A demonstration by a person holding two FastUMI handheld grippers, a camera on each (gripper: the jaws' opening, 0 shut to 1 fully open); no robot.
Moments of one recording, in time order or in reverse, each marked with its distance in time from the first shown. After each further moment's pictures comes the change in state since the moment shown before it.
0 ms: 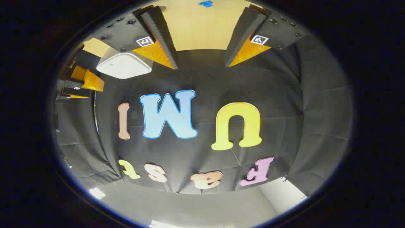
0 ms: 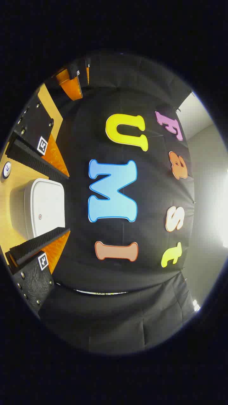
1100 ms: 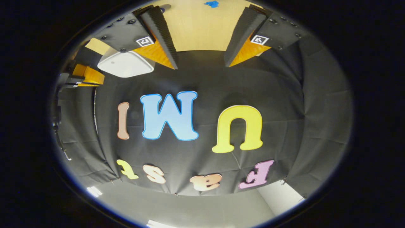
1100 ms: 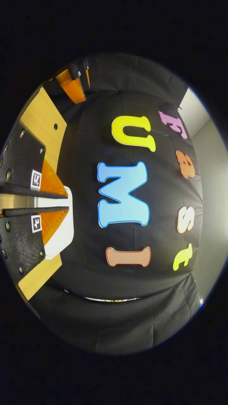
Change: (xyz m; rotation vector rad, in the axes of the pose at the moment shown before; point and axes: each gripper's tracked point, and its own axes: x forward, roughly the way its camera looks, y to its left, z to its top) left arm 0.008 -0.005 -0.004 -0.027 0.013 0.003; right arm -0.002 -0.008 -0.018 0.023 0.068 0.009
